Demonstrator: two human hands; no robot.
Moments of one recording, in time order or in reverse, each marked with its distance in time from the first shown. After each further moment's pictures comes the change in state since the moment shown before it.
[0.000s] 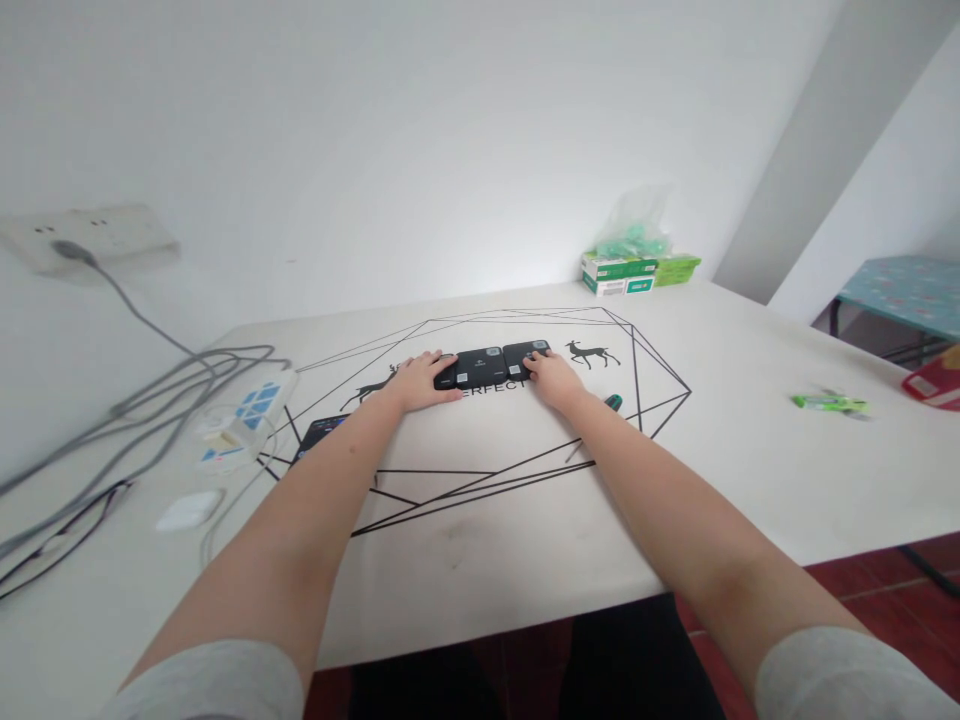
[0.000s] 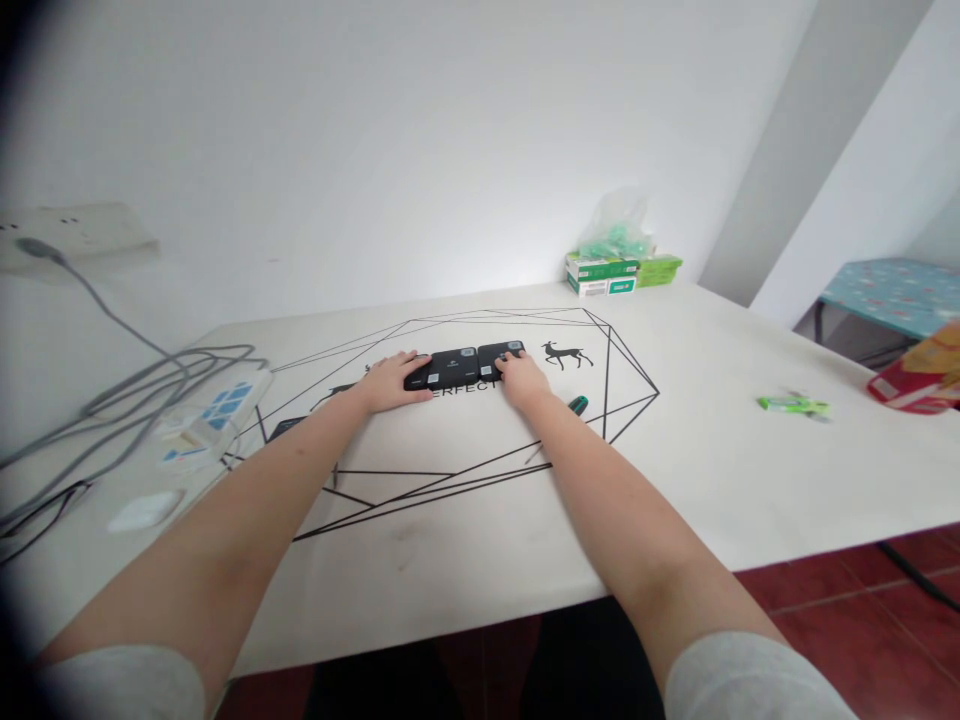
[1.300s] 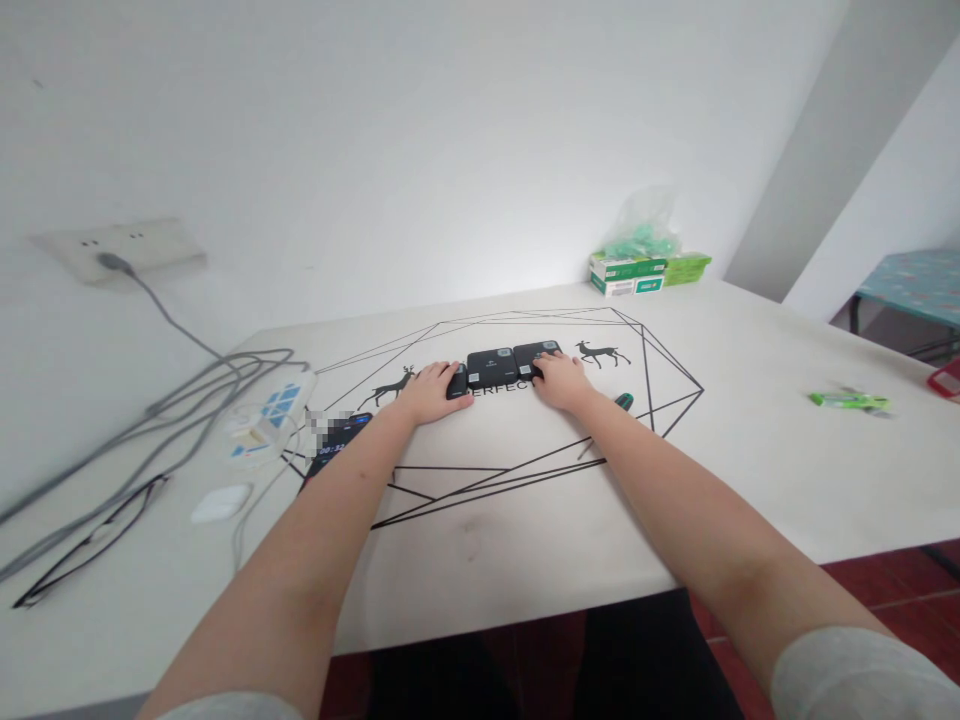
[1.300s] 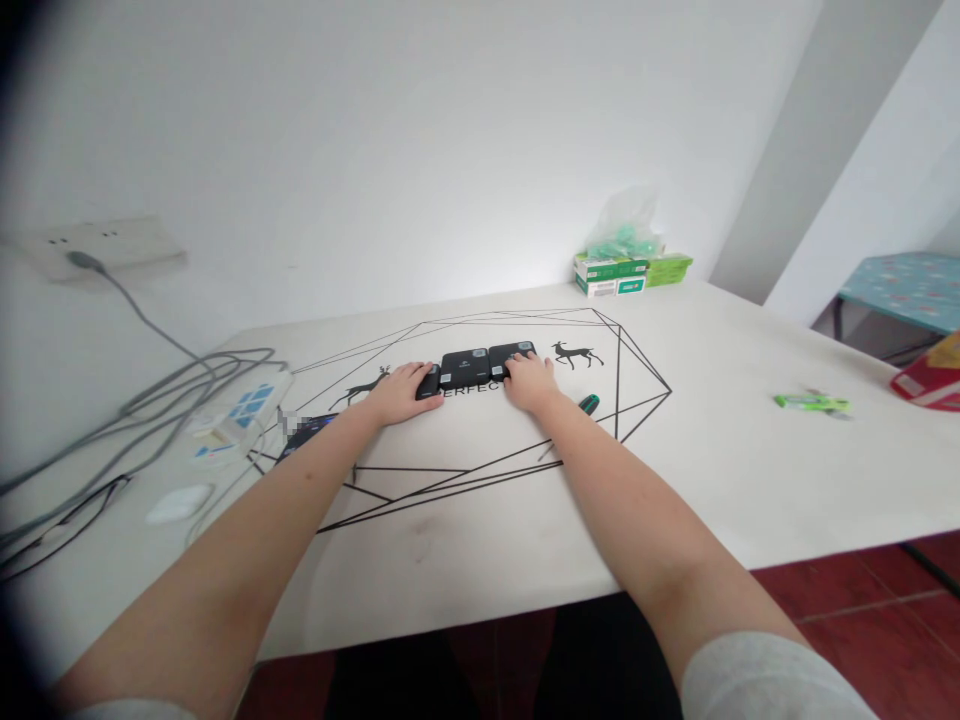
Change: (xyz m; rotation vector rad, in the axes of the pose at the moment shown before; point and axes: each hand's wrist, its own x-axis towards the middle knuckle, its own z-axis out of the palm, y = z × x) left_hand -0.025 0.011 0.005 -0.016 0.029 -0.024; right_hand -0.015 -0.016 -0.008 0.094 0.059 0.088
